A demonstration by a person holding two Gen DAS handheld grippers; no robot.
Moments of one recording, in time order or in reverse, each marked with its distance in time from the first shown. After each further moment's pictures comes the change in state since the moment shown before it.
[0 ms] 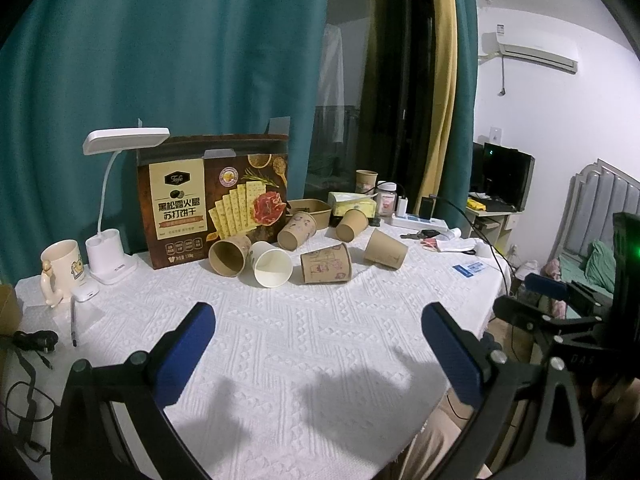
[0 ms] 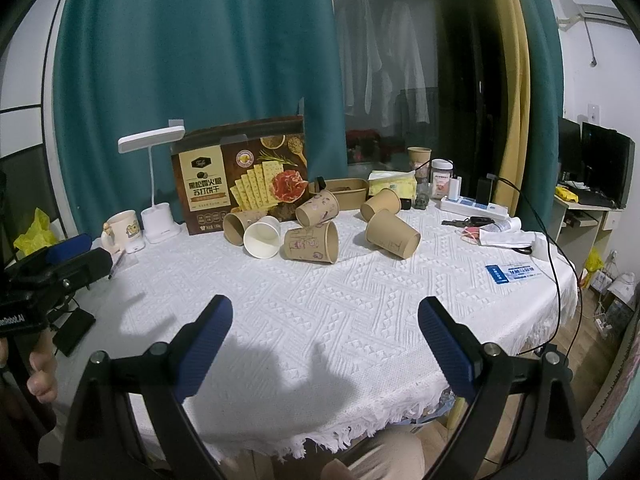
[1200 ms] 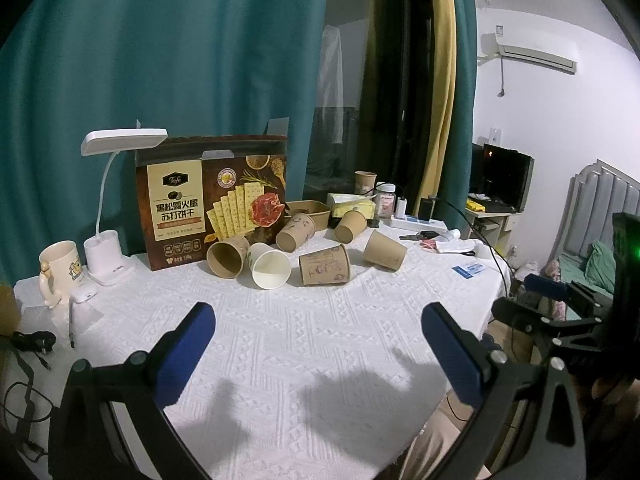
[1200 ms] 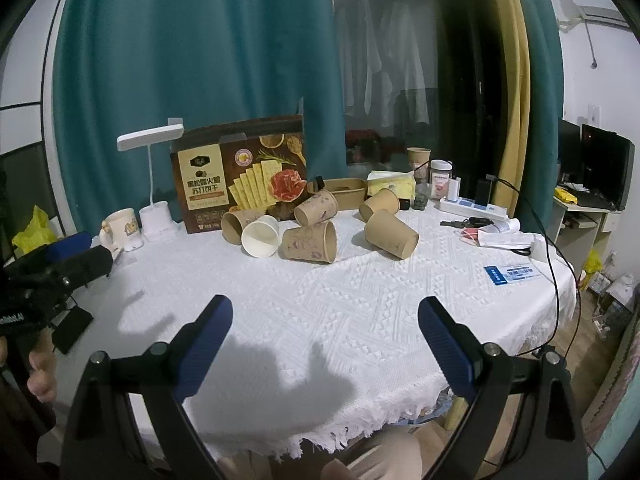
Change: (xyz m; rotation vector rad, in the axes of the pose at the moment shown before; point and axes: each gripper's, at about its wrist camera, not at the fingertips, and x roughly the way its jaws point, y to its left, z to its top) left arm 0.001 -0.002 0.001 0.001 -0.002 0.003; right arm 0.003 -0.002 -0.002 -0.009 -0.001 -0.011
